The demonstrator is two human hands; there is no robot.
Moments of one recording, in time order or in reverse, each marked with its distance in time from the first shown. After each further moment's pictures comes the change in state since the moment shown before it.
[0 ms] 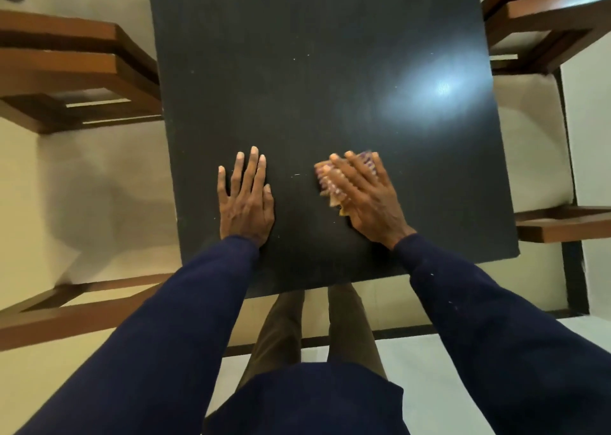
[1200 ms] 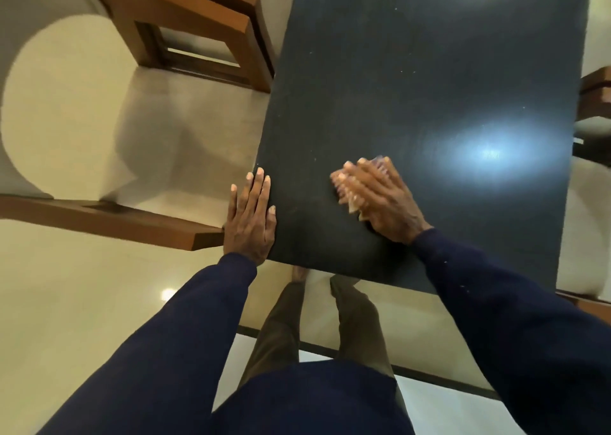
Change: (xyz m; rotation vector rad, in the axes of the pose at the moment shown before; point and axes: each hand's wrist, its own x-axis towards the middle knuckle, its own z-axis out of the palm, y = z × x) left_hand -0.127 -0.075 -0.010 -0.044 0.047 -0.235; right_hand 0.052 -0.050 0.010 0.014 -0.100 -0.421
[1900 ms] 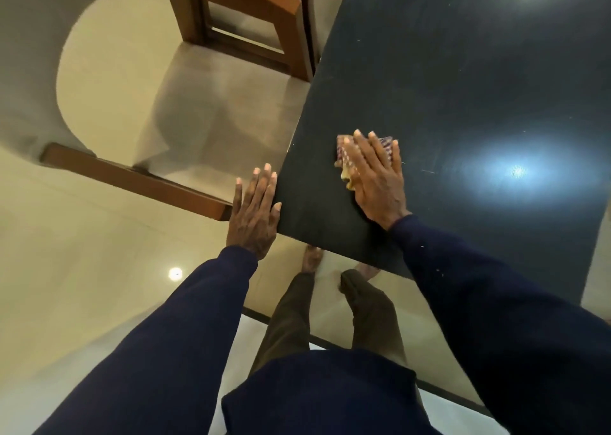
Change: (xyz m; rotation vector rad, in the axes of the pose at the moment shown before) left_hand -0.050 -0.035 -0.012 0.008 -0.020 -0.045; right_hand 0.064 -0.066 0.018 0.009 0.022 0.231
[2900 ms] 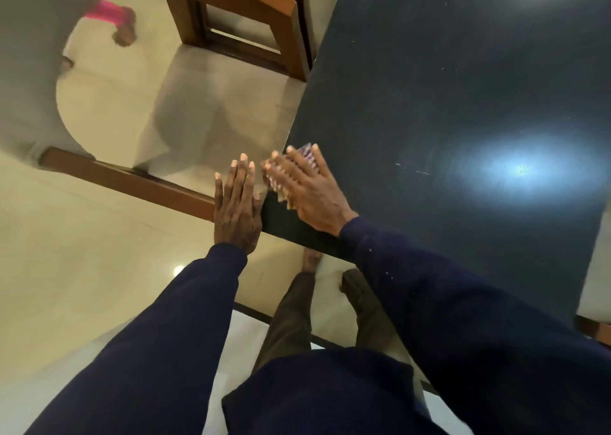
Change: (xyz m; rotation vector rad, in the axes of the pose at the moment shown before) left_hand 0.008 -0.003 -0.020 -0.036 0.125 -0.113; right_hand 0.024 -0.089 0.020 0.021 -0.089 -0.389
